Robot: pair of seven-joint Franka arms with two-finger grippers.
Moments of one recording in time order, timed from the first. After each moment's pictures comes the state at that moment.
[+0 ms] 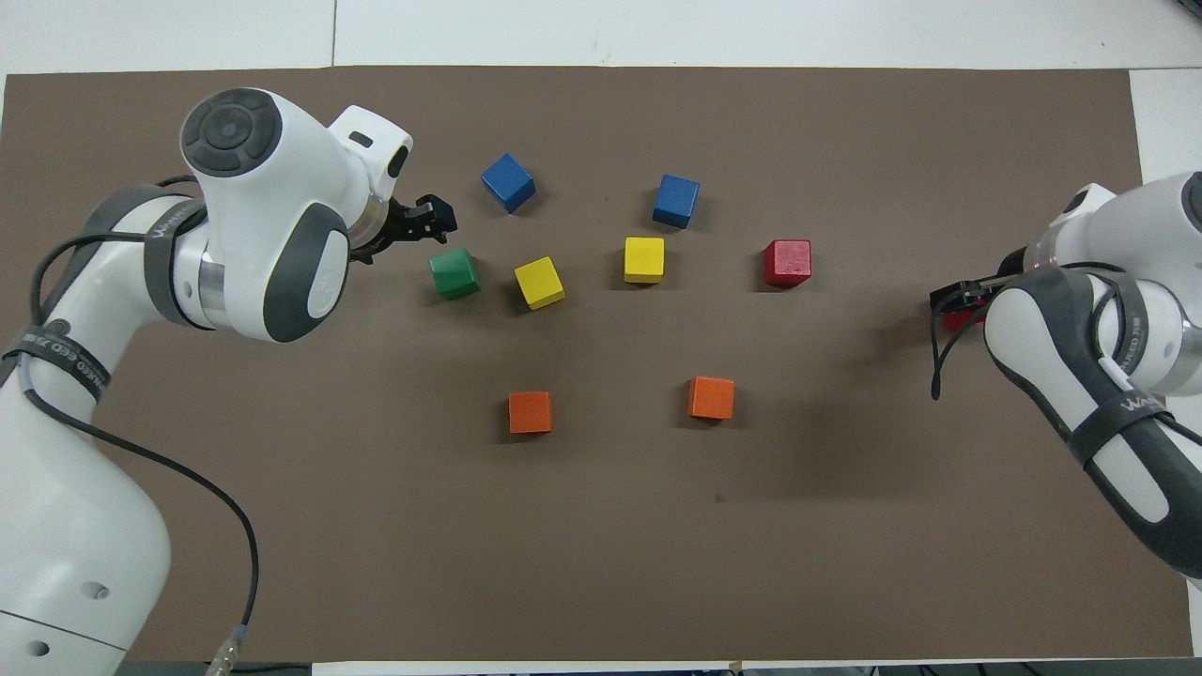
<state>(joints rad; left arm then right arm) -0.30 0.39 -0.05 -1.67 -0.02 2.11 -0.51 -0.09 0.24 0.00 -1.96 0.02 2.15 -0.22</state>
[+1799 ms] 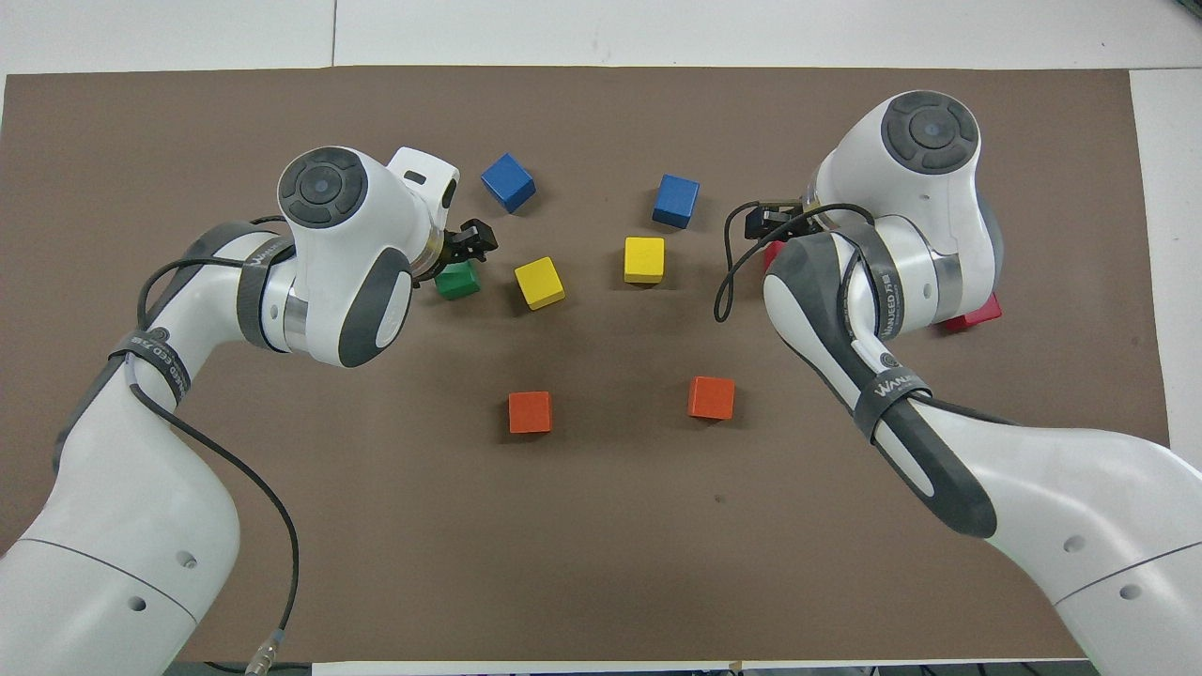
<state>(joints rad) -0.35 0.44 -0.05 -1.75 -0.02 2.27 -0.66 0.22 0.46 0.01 -1.65 -0.04 2.15 0.37</state>
